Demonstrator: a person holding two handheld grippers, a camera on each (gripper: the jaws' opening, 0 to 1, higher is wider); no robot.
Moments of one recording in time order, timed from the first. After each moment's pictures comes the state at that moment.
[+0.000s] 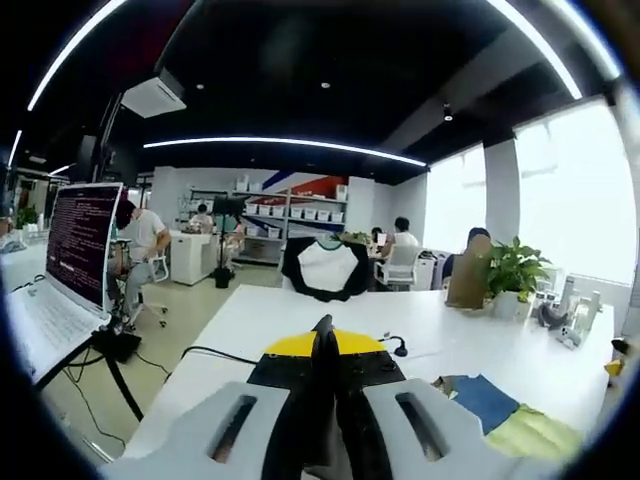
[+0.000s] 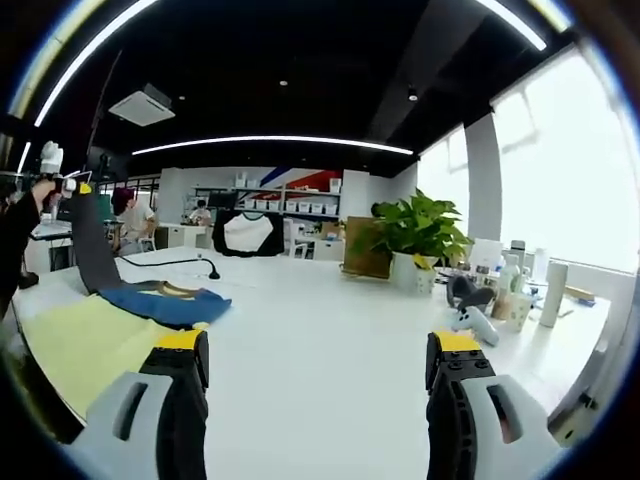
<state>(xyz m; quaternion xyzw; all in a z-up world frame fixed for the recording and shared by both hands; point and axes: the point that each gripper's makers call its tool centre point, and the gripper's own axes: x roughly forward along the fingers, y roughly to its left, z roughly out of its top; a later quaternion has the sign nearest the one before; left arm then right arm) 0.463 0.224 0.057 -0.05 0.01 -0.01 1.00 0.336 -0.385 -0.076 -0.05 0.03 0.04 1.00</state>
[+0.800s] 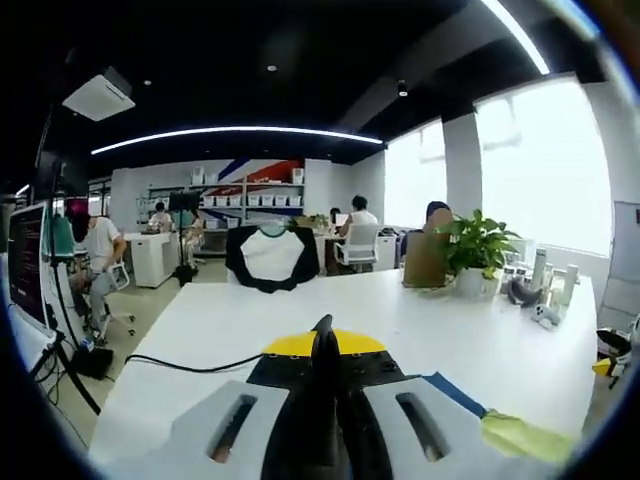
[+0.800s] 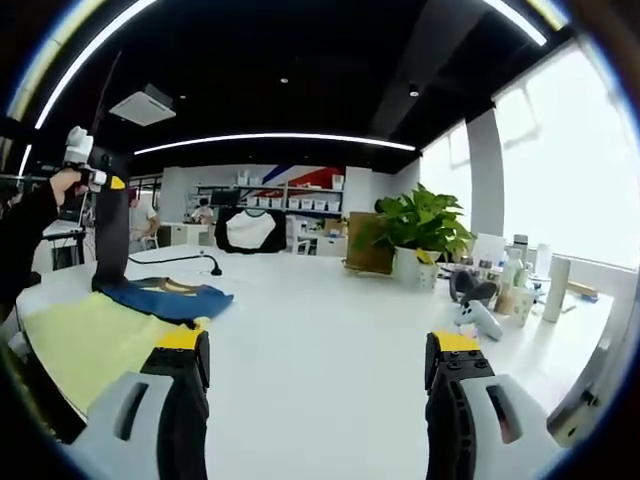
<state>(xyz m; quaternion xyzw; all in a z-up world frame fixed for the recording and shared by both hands) 0.509 0.087 0.046 0.00 0.05 -0.10 0.99 0.334 -0.389 -0.085 -0.05 0.04 0.04 1.00</state>
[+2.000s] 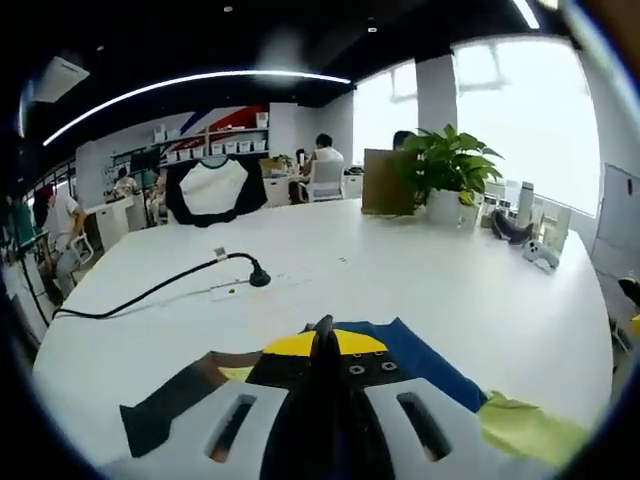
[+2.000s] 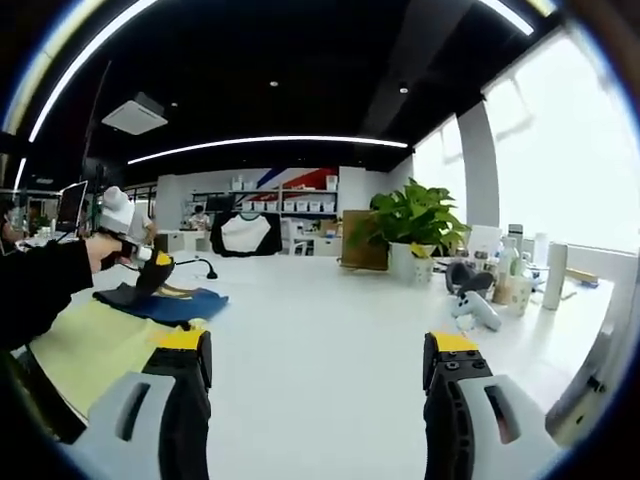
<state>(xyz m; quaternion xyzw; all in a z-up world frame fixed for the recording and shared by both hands) 0.559 -0.054 -0.108 0.04 0.17 -0.16 0.97 0.333 -0.397 -0.086 -0.03 0.04 0.04 1.00</state>
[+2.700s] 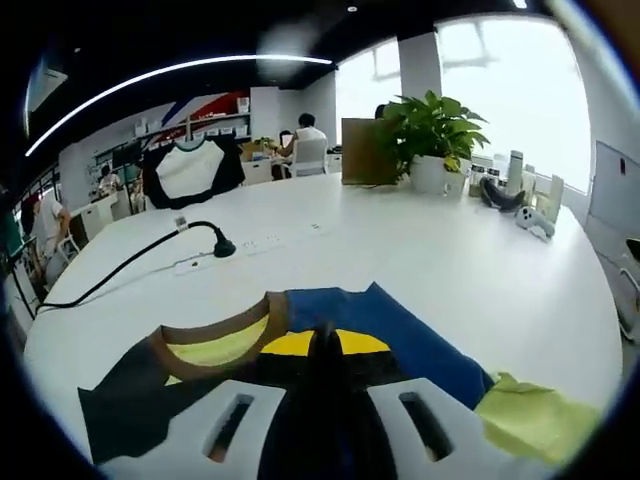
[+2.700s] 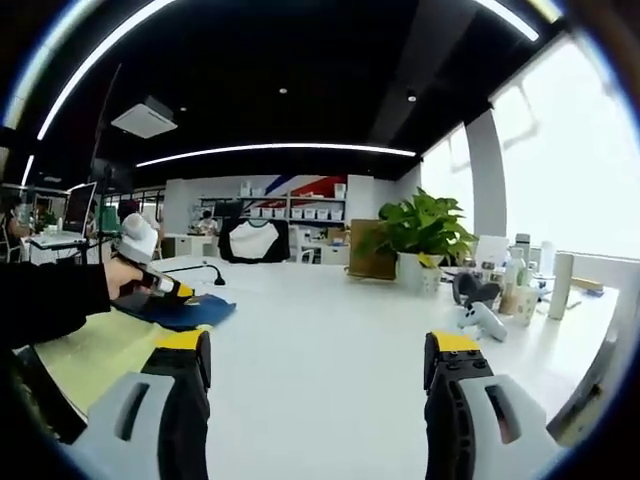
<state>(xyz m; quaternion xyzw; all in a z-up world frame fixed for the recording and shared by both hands) 0.561 -0.084 -0.156 0.05 0.21 -0.19 0.96 0.336 -0.389 -0.077 -0.03 0.02 0.05 1.00</state>
